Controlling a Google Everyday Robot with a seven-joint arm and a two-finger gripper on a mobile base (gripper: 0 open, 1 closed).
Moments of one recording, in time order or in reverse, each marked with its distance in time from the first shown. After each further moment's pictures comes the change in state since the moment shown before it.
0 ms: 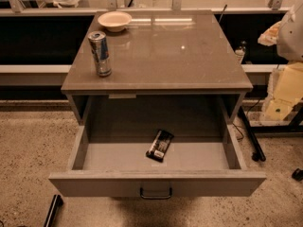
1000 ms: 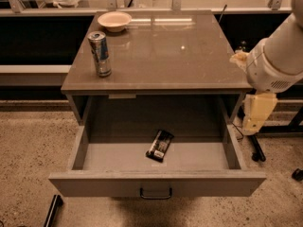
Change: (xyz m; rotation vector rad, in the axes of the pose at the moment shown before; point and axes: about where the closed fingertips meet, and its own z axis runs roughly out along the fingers) arm 0.002 -0.025 0.095 0.058 -0.007 -0.244
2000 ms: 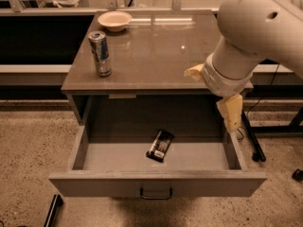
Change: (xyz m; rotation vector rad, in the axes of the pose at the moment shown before) arm -0.047 -0.005 0.056 -0.088 0.043 -0.510
